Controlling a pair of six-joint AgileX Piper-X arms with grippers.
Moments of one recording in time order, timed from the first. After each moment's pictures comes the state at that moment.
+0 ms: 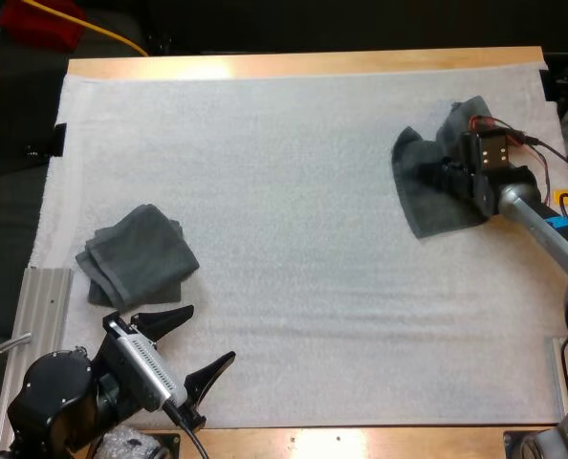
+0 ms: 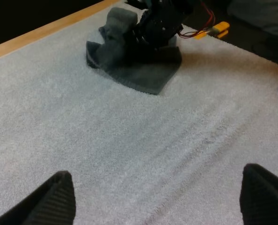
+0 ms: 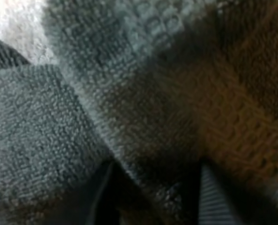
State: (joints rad) left arm -0.36 0.28 -0.73 0.98 0.44 -1.65; right arm 0.17 1.89 -1.11 0.26 0.08 -1.54
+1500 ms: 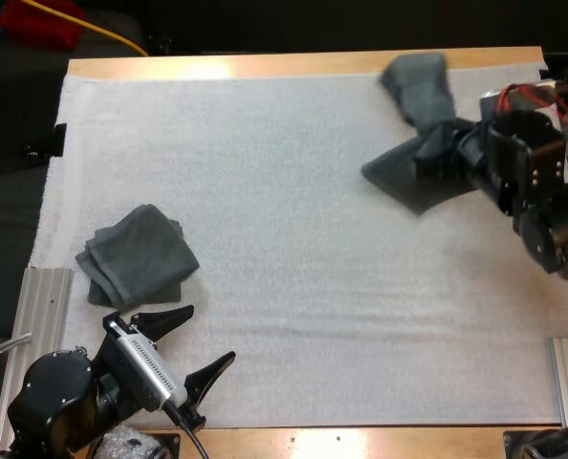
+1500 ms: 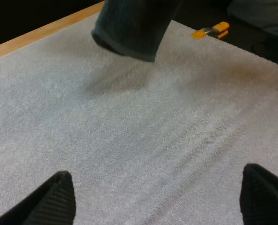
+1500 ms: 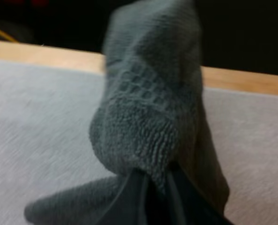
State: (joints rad) left arm -0.36 0.28 -0.73 0.98 0.44 -1.65; right arm 0.38 1.24 -1.14 0.54 0.10 -1.80
